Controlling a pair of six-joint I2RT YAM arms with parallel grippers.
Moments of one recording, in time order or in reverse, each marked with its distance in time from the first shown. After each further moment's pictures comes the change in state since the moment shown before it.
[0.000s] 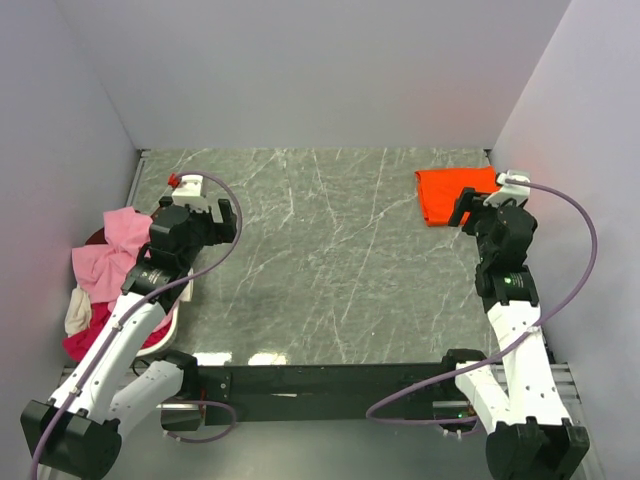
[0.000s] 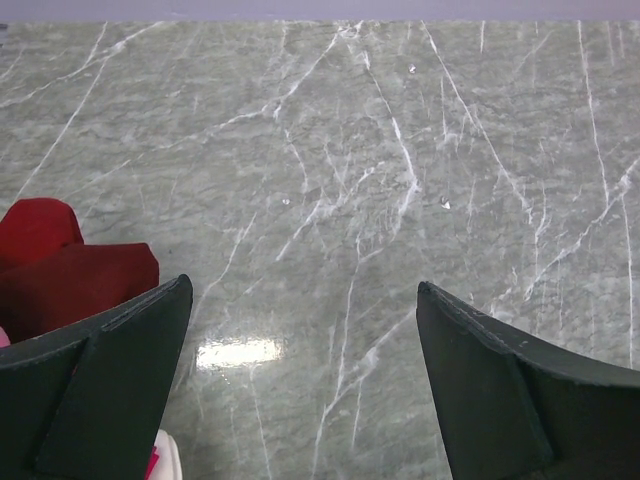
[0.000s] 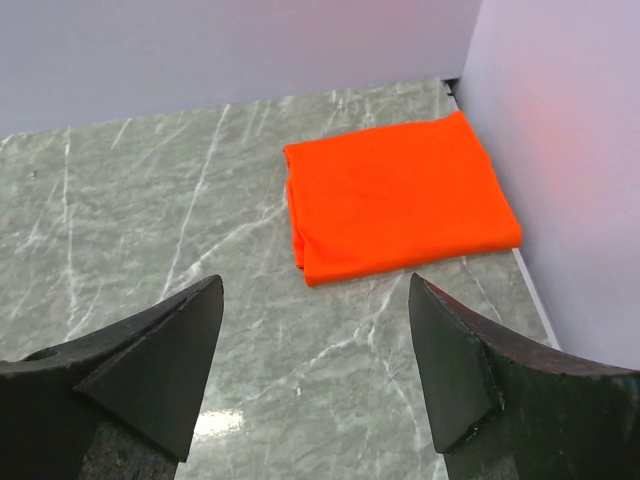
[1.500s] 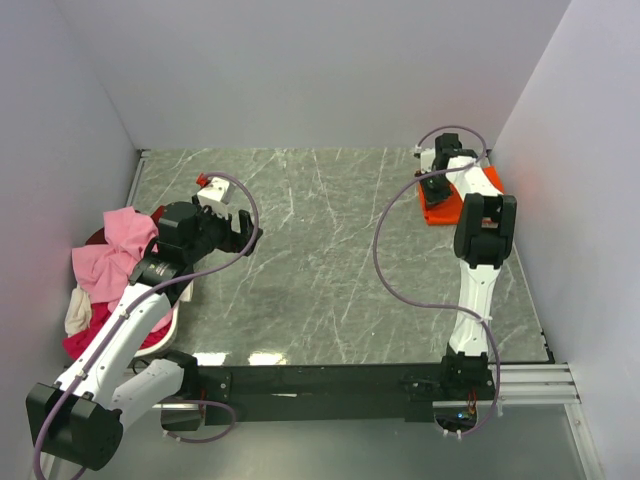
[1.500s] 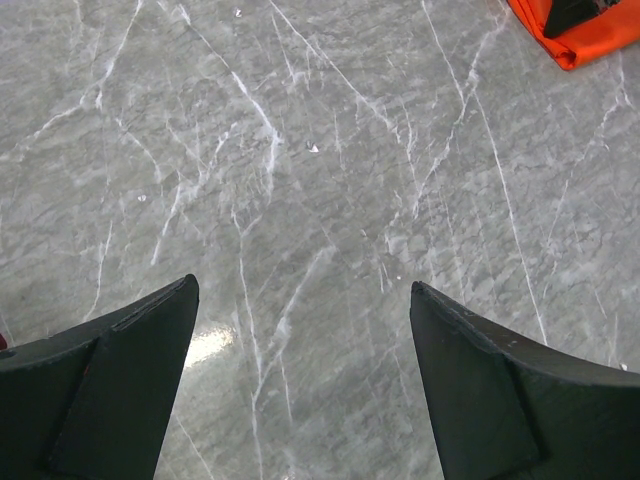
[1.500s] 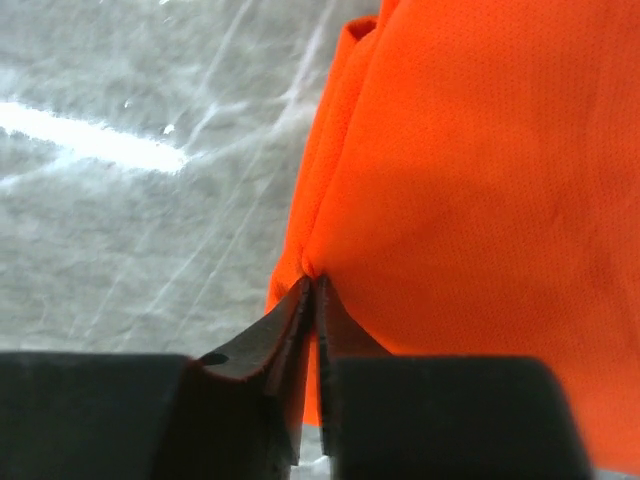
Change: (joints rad) left arm -0.007 0.068 0.000 0.009 0.376 0.067; right arm 0.020 1.530 1.182 -0.699 -0.162 -0.390
